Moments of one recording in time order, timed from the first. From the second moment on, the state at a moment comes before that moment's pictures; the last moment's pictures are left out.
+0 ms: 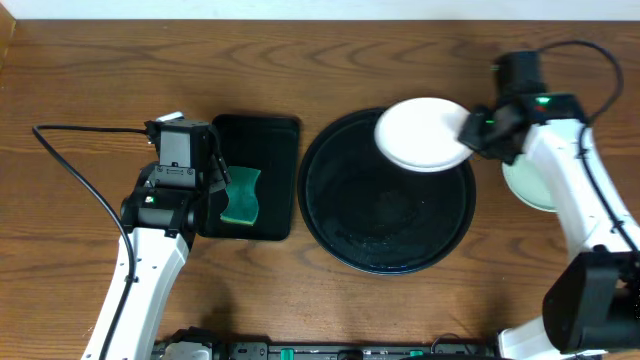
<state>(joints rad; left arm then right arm) -0.11 1.19 0.96 -0.71 -0.35 -0.38 0.03 1.70 1.40 -0.96 -0.06 0.59</state>
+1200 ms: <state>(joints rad) -0.11 1.19 0.96 -0.71 -0.35 -0.38 -0.51 1.70 1.40 -1.03 0.26 0.49</state>
